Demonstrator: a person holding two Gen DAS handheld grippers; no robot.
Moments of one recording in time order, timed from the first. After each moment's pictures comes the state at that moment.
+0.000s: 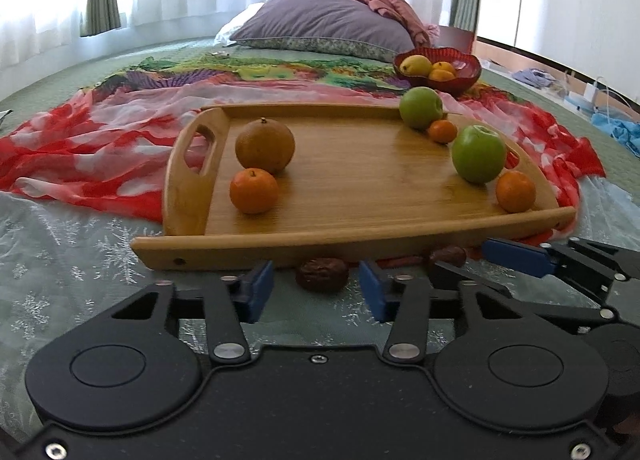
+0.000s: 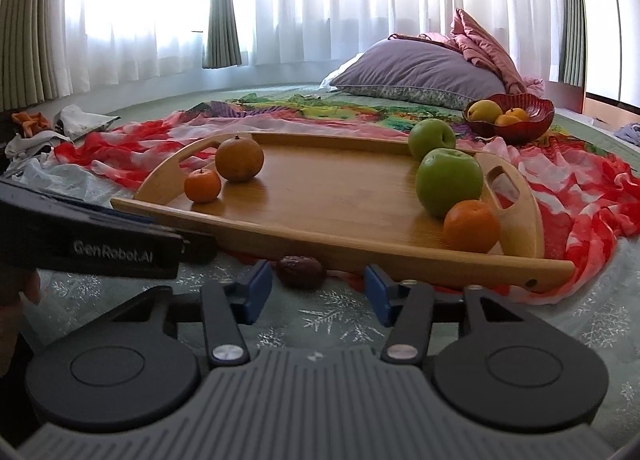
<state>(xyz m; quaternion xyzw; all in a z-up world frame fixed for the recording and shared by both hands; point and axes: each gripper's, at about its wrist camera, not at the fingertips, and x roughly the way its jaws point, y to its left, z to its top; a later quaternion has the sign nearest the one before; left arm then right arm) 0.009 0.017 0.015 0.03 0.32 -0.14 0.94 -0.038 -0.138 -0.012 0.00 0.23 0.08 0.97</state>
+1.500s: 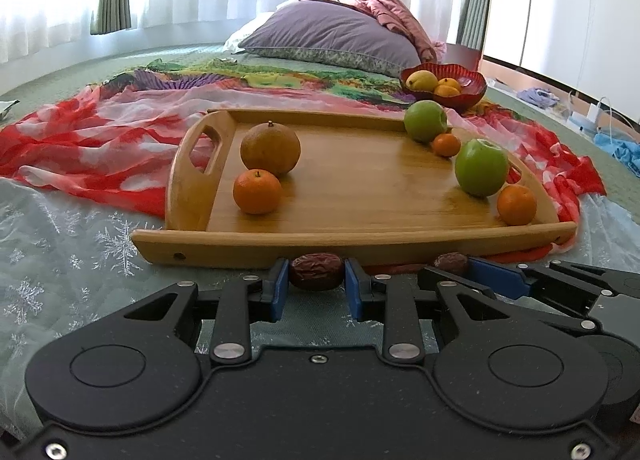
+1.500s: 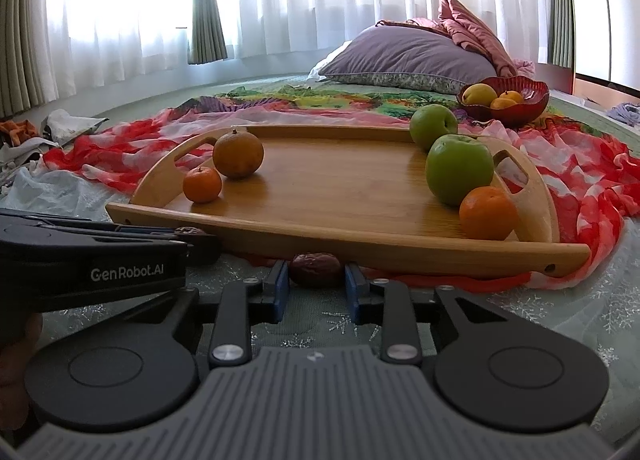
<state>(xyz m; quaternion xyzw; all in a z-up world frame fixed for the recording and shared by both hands) 0.003 0.019 0.011 0.00 0.30 -0.13 0.94 -0.031 -0.124 -0.014 0.02 0.25 0.06 0.97</state>
